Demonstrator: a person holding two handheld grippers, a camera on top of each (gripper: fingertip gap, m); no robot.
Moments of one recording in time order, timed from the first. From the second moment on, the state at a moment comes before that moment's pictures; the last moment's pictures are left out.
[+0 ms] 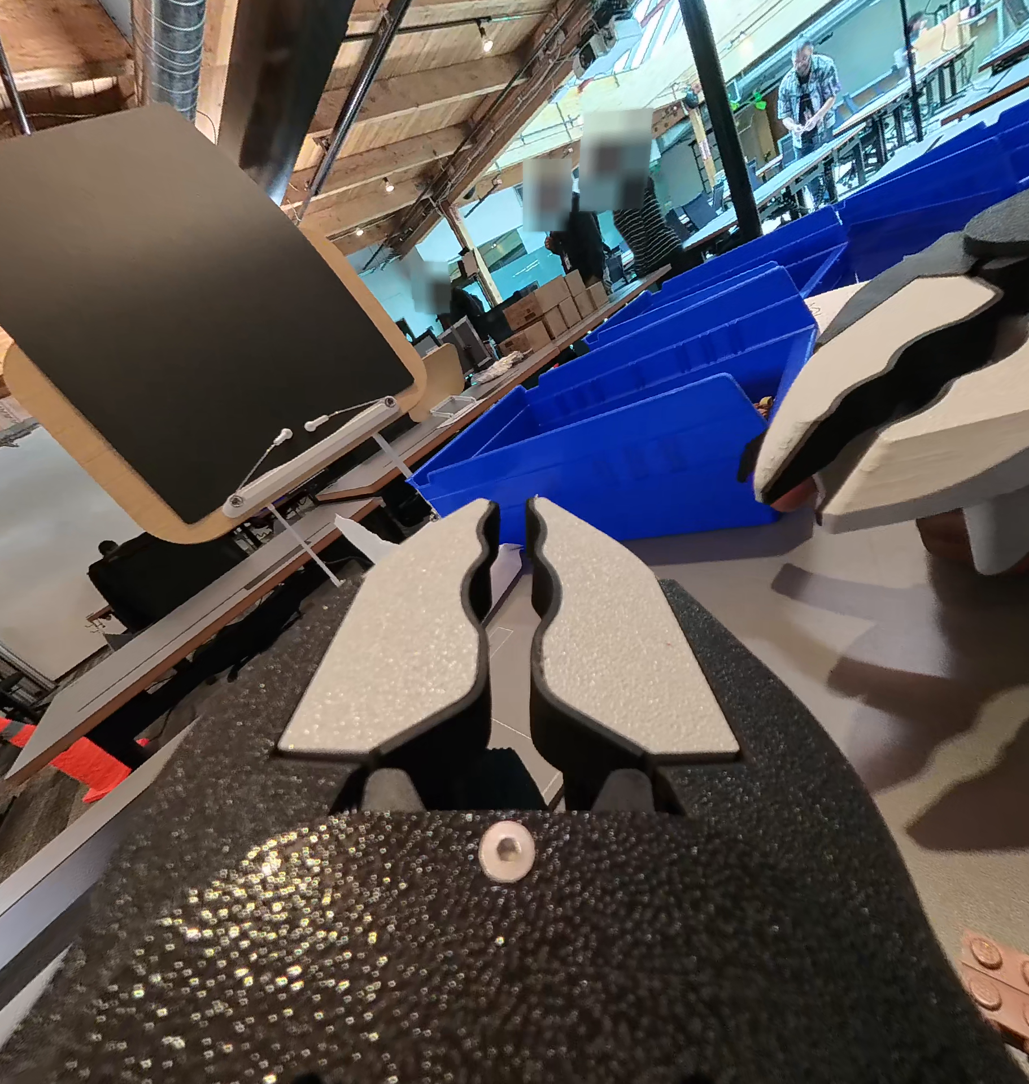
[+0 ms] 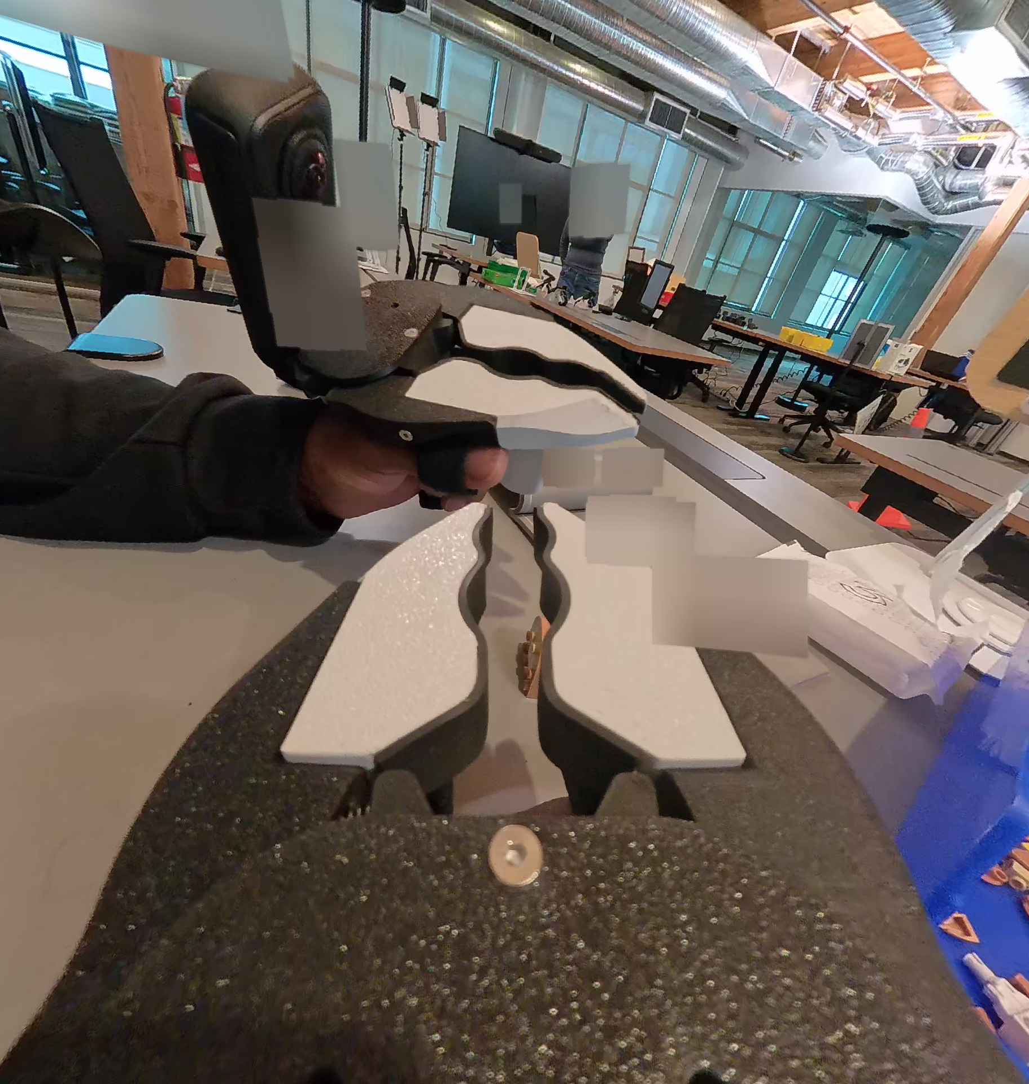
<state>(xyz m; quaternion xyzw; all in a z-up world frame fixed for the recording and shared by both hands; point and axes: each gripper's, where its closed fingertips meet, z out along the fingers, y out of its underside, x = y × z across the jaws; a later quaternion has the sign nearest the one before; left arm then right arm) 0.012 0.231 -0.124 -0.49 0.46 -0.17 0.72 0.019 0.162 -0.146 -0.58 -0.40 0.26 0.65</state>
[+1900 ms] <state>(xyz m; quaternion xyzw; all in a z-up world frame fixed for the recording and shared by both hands) -0.020 0.265 -0.156 -0.57 0.44 -0.15 0.68 0.272 0.305 -0.096 -0.77 -0.47 0.02 0.43</state>
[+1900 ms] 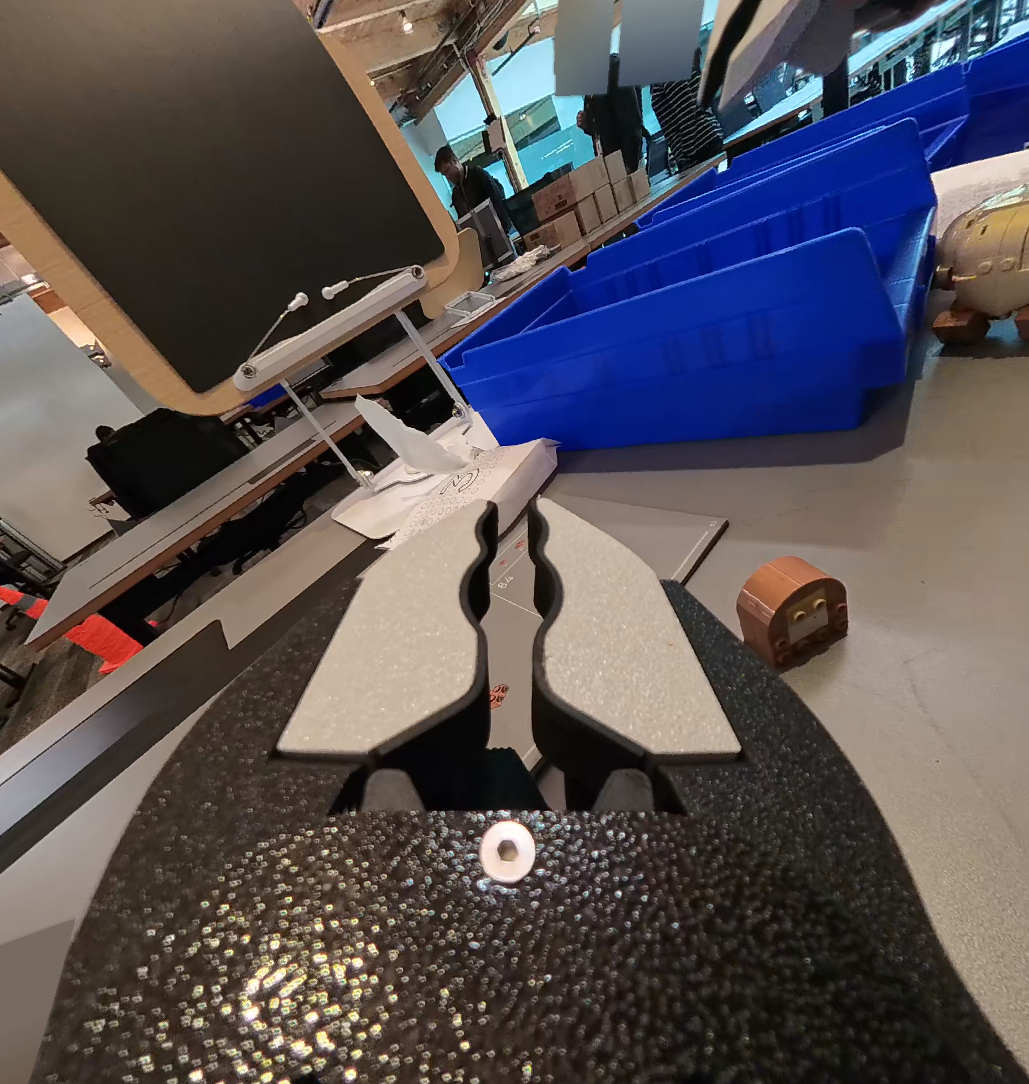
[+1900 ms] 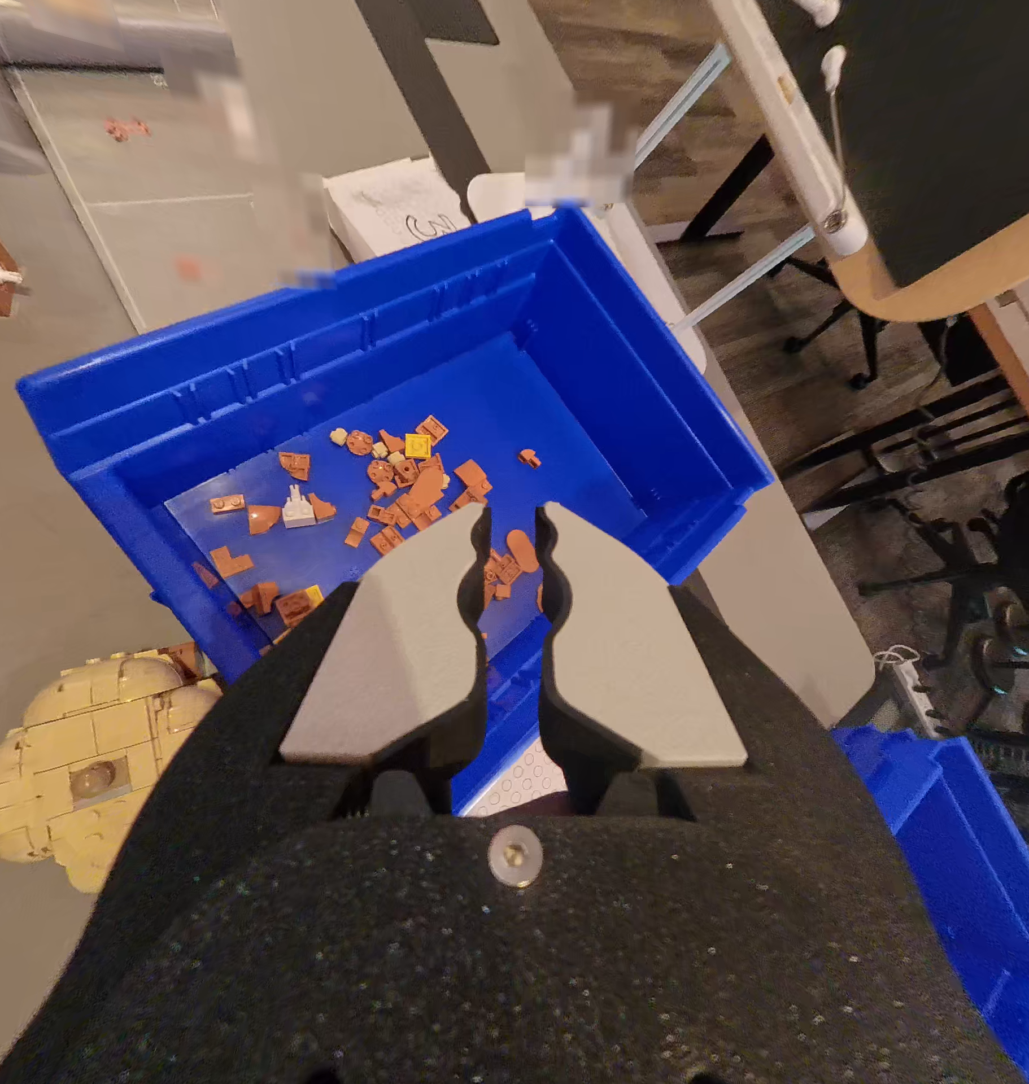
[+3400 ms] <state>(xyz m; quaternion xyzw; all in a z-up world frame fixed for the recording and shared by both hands) -0.021 0.266 -0.160 -0.58 0.44 -0.13 0.67 0.270 0.323 -0.136 -0.75 -0.59 -0.11 0.28</state>
